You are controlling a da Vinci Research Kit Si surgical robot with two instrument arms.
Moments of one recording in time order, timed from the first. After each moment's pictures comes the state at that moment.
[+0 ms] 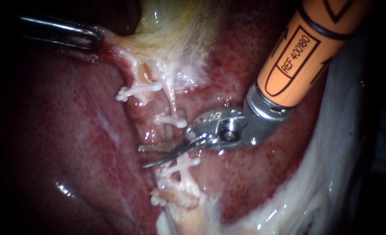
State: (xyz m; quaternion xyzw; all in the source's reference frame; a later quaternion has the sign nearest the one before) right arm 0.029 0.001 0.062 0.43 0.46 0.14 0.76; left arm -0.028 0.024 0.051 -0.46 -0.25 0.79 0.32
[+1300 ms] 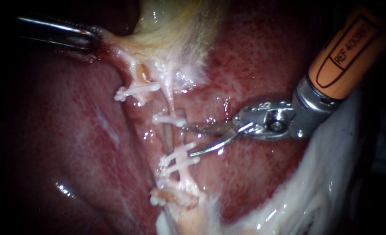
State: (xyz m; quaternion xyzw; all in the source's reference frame) right arm 0.020 0.002 0.064 0.46 0.43 0.16 0.76; left arm -0.028 0.024 0.051 -0.46 -0.25 0.79 0.32
